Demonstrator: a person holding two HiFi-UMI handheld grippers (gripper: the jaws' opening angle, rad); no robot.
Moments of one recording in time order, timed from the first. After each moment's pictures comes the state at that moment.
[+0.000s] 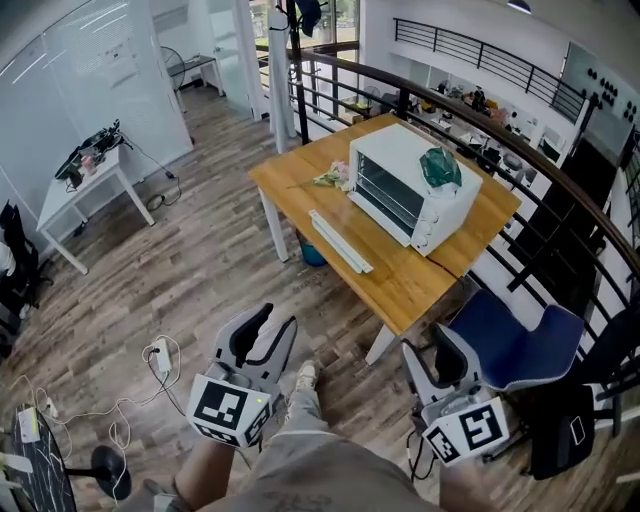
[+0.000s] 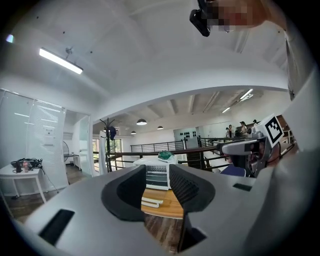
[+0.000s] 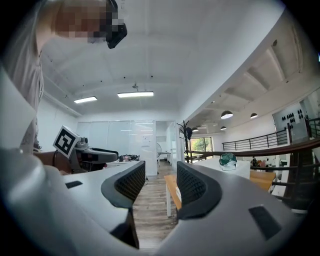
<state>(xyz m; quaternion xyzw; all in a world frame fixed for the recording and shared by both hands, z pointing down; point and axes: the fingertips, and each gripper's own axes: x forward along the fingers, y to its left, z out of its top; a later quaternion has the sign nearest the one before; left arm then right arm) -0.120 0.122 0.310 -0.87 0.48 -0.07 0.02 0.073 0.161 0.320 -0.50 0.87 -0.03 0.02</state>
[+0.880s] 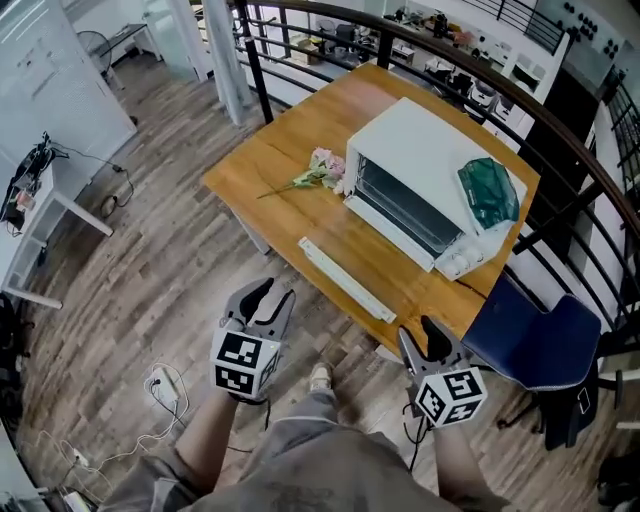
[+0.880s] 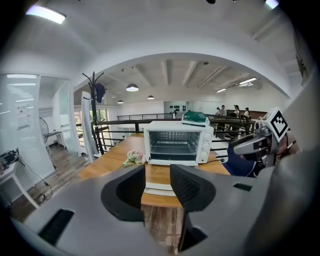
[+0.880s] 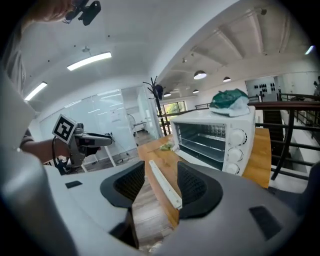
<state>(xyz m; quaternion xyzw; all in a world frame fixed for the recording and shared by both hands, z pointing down) -0.159 -0.238 0.463 -0.89 0.39 -0.23 -0.07 0.057 -0.130 0.494 -0.59 0.76 -0.23 -0.09</state>
